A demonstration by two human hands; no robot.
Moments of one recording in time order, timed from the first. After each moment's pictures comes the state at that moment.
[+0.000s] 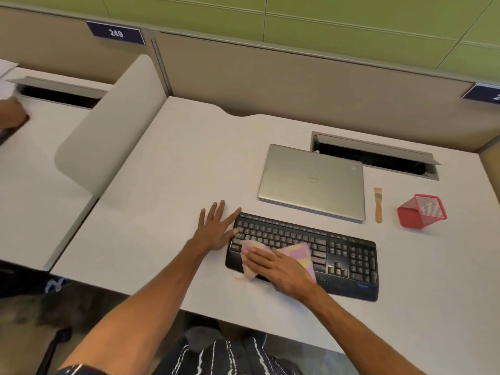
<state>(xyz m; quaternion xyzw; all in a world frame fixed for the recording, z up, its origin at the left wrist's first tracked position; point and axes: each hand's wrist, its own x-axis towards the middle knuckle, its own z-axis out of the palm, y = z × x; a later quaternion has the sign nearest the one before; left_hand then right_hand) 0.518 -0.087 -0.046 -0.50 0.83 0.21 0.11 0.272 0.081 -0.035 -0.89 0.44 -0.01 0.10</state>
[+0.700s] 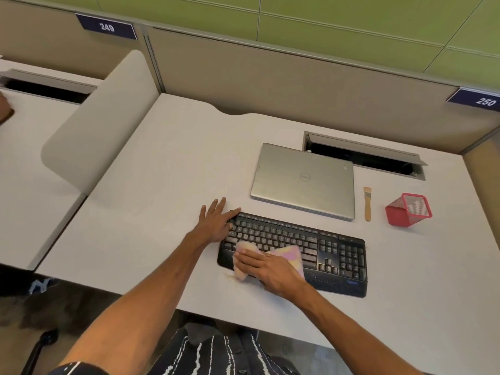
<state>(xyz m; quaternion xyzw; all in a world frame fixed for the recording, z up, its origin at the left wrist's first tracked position) 0.490 -0.096 -0.033 -0.48 0.83 0.25 0.13 0.279 0.082 -0.036 -0.89 0.44 -0.02 0.15</state>
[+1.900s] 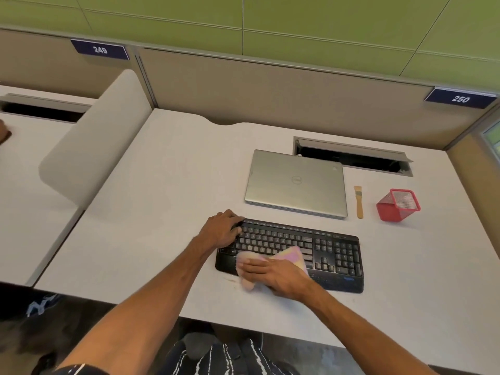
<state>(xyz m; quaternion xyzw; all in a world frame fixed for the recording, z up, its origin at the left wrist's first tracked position) 0.465 -0.084 -0.008 -0.43 0.87 0.24 0.08 0.257 0.096 -0.022 -0.90 0.40 -0.03 0.14</state>
